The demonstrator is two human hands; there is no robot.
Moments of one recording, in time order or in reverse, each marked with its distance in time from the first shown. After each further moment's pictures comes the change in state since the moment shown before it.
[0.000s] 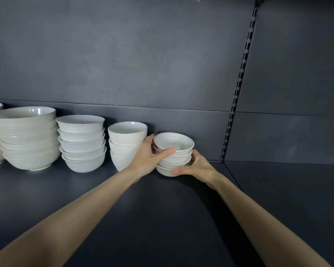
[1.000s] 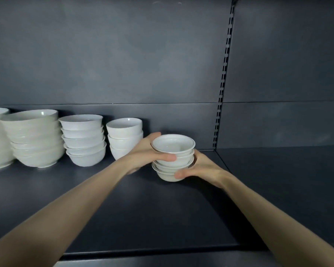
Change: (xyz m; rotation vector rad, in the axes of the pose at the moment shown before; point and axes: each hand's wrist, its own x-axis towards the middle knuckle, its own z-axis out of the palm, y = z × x) left_hand -0.033 0.041 -0.003 0.007 -0.306 -0.123; right_hand -0.069 -0.013 -0.005 0.081 -0.139 -0.107
